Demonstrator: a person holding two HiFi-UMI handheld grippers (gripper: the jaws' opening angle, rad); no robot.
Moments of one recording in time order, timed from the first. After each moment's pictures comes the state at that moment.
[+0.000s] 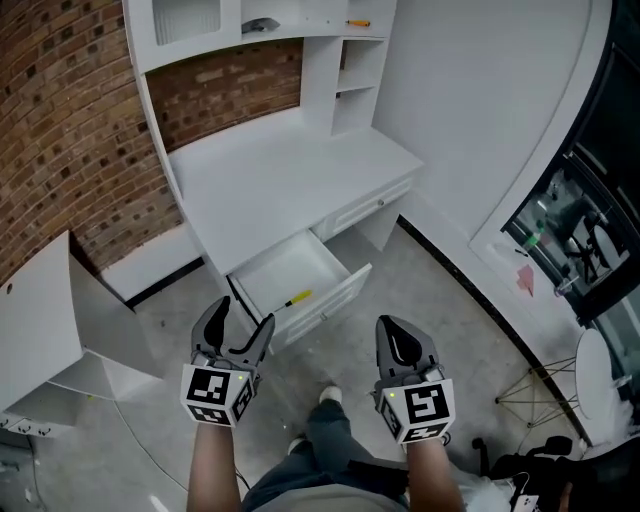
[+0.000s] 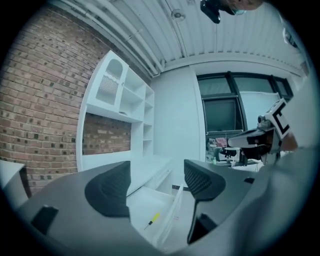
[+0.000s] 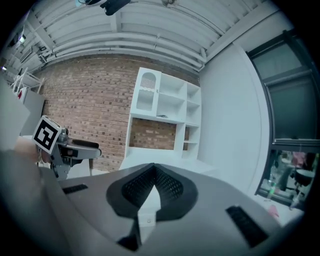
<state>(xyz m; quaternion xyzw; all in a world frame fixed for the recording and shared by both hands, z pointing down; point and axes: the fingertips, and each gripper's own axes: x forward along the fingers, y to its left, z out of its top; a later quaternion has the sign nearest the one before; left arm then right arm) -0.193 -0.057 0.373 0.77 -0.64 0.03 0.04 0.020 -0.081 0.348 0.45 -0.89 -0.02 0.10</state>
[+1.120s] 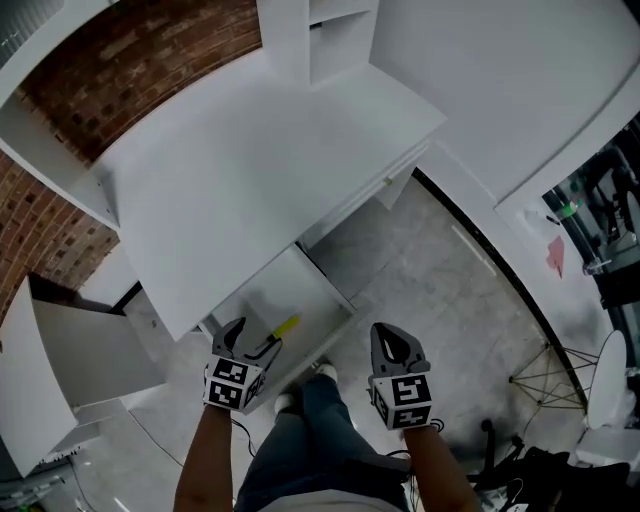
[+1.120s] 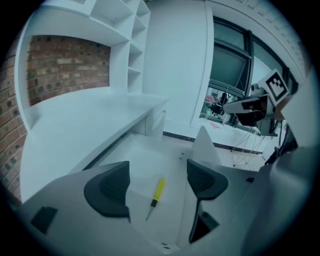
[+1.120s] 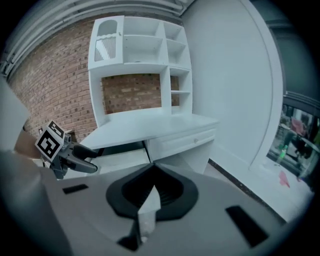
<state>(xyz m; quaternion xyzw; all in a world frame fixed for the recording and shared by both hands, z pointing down) -0.178 -0.297 0.641 0.77 -0.51 0.28 0.25 0.038 -0.342 0.560 0.45 -0.84 0.16 0.24</state>
